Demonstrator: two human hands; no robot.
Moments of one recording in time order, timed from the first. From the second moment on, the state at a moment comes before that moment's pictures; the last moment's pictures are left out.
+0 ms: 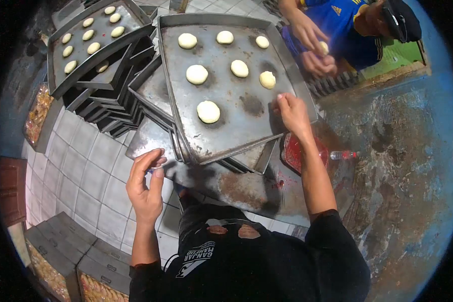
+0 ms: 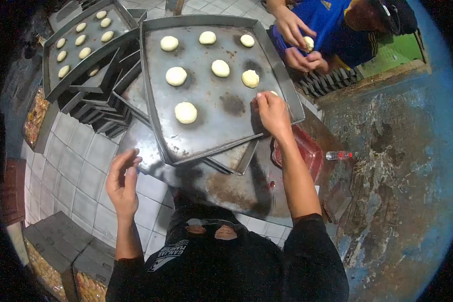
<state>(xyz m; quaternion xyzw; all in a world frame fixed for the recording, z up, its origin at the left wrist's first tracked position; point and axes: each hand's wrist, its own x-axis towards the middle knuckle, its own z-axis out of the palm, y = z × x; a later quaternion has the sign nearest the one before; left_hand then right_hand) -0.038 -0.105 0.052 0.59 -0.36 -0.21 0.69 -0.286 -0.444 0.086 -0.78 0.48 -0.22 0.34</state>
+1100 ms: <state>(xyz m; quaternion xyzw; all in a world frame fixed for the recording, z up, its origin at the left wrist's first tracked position) -0.521 -0.086 -0.059 0.52 -0.36 -0.56 0.53 -0.679 -0.091 -0.026 -0.52 0.46 -0.48 0.53</state>
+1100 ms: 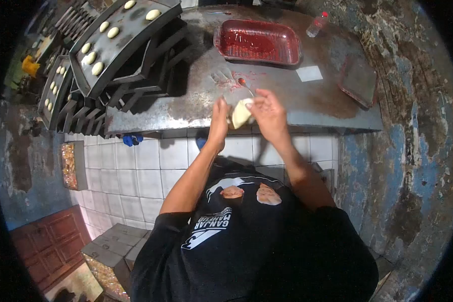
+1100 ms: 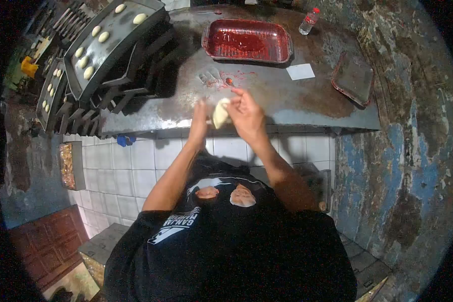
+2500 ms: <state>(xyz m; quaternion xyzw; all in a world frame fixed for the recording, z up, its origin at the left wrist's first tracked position) -0.422 -0.394 -0.132 0.61 -0.46 -0.46 0.46 -0.679 -0.452 -0.108 -0.41 0.55 -0.23 0.69</state>
